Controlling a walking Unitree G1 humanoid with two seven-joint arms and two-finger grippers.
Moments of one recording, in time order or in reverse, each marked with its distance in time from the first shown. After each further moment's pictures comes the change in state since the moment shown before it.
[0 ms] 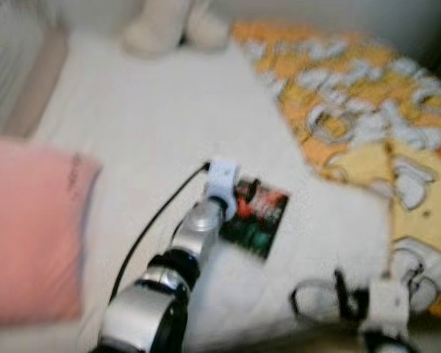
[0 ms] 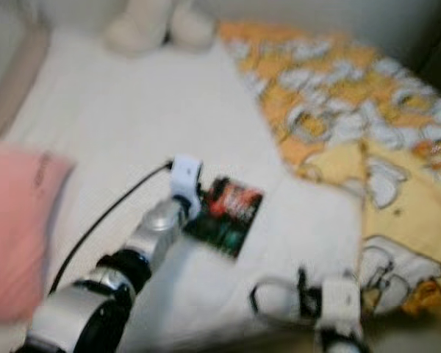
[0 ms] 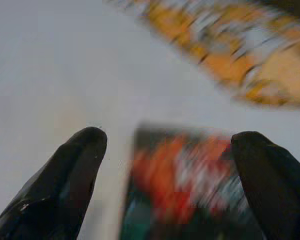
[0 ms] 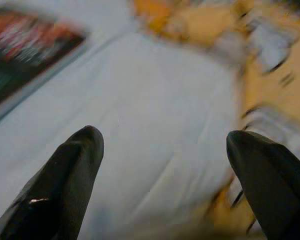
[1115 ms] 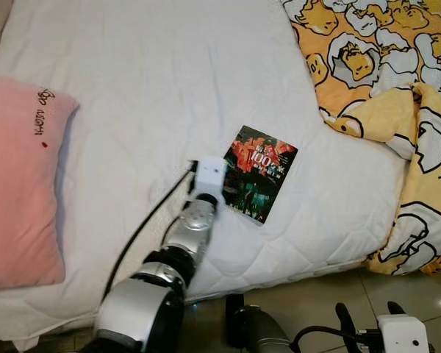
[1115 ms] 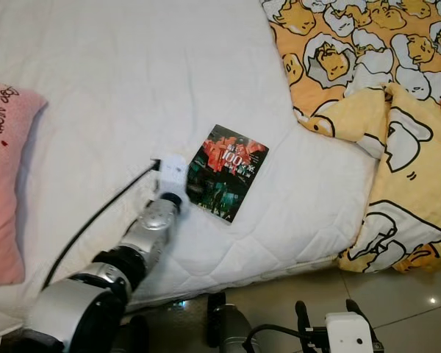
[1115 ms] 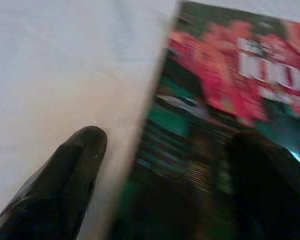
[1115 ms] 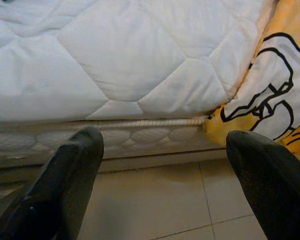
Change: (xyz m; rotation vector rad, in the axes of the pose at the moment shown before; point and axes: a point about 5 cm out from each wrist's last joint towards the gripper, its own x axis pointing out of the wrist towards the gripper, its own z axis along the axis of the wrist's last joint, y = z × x) left arm 0.001 0.011 0.006 0.072 -0.020 0.115; right arm -0.058 -0.006 0.016 -0.075 0.053 0.083
